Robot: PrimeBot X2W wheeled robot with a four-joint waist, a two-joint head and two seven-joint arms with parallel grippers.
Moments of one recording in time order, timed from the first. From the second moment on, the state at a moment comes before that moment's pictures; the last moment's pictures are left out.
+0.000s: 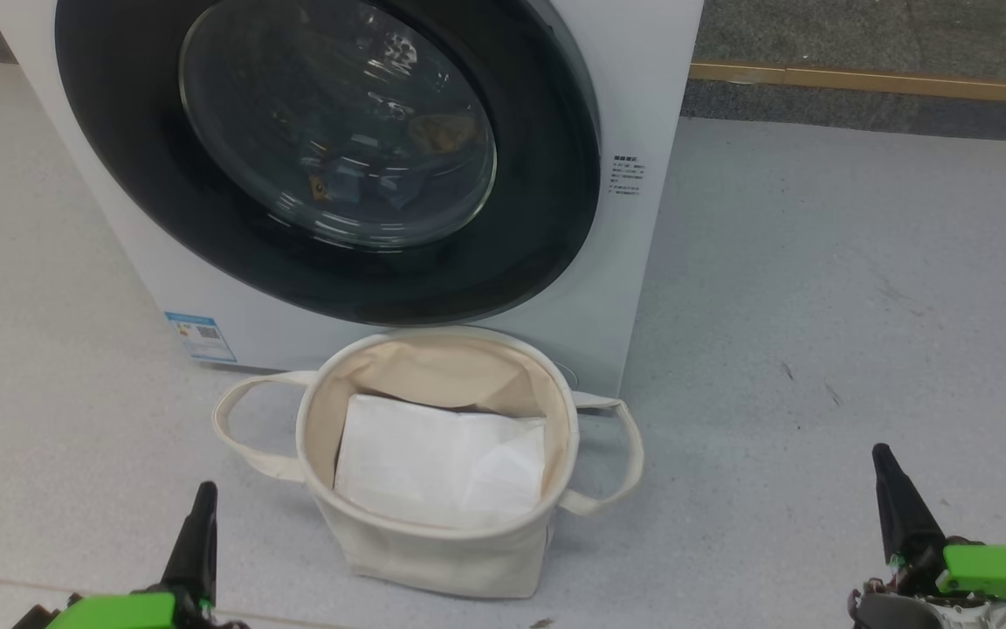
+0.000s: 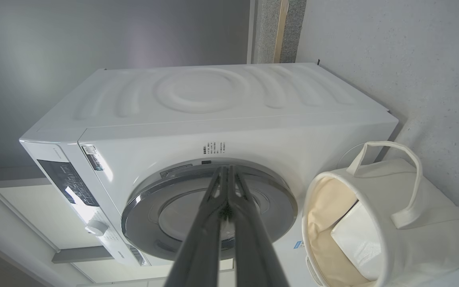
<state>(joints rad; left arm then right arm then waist) -0.06 0.05 0.07 0.27 -1.62 -0.12 0.10 -0.06 -0.05 -0.13 0.28 1.62 0.13 0.10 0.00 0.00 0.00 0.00</state>
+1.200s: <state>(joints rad) -0.01 0.04 0.07 0.35 -1.62 -0.12 0.09 -0.01 -0.03 -0.12 0.36 1.61 0.13 0.09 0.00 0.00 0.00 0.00</state>
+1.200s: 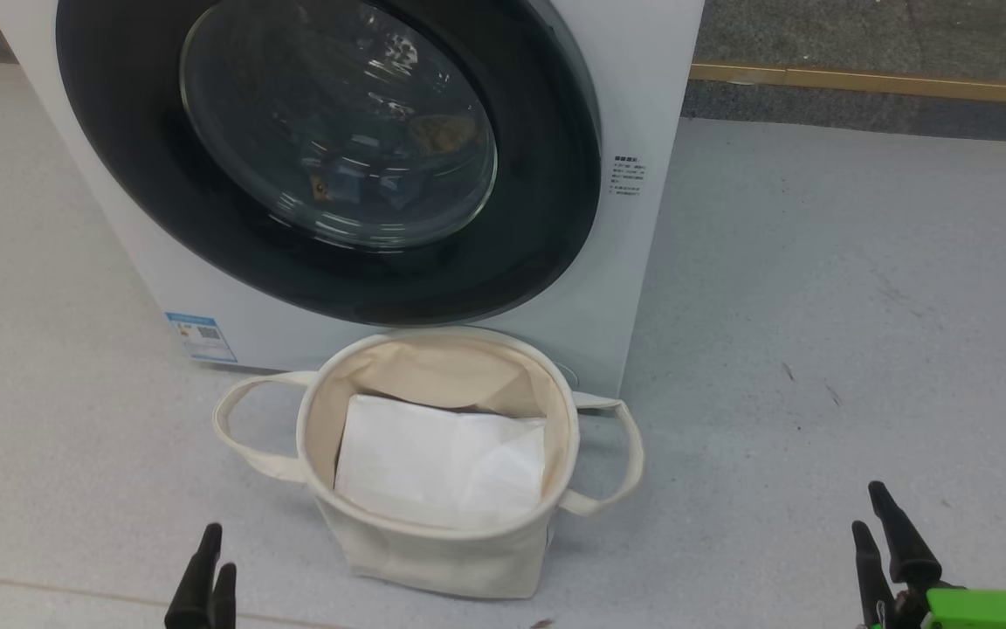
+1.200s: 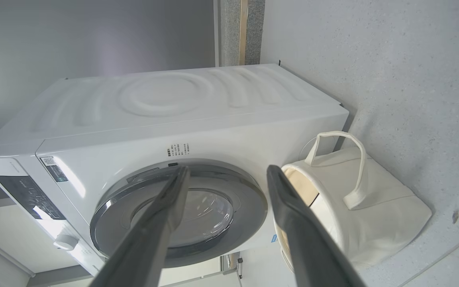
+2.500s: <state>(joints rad) -0.06 0.04 0.10 0.17 -1.20 -0.05 -0.02 -0.14 -0.03 -0.11 0.28 1.30 0.13 -0.02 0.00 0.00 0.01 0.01</state>
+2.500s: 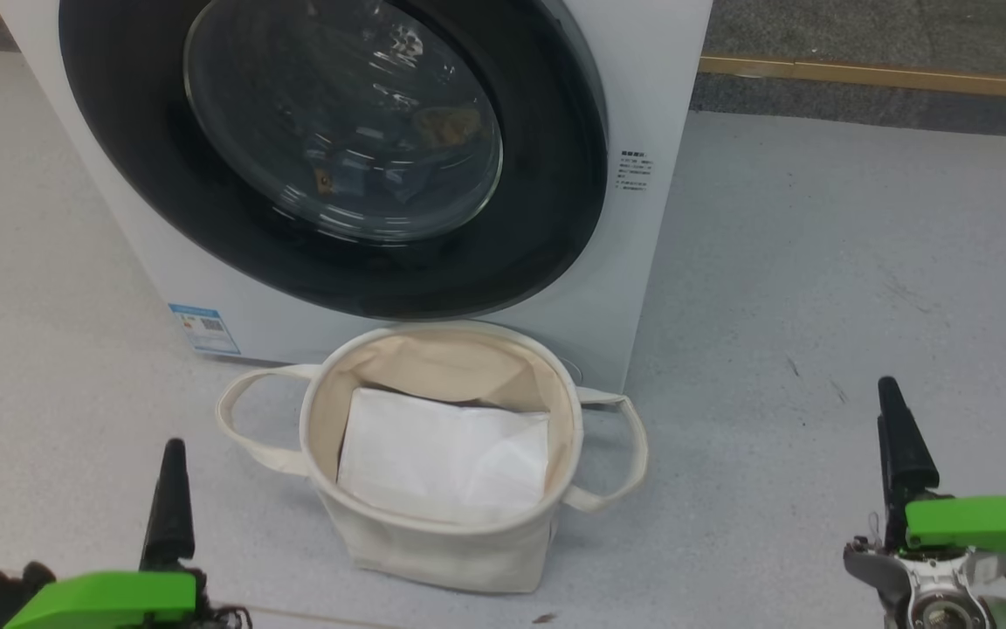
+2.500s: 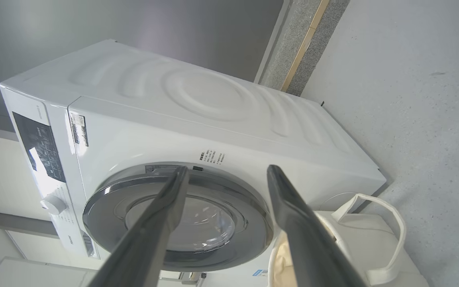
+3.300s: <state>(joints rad) -0.09 0.05 0.00 0.02 -0.74 -0.04 -0.08 -0.21 -0.04 -0.03 0.19 0.89 0.13 -0.08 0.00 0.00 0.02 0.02</state>
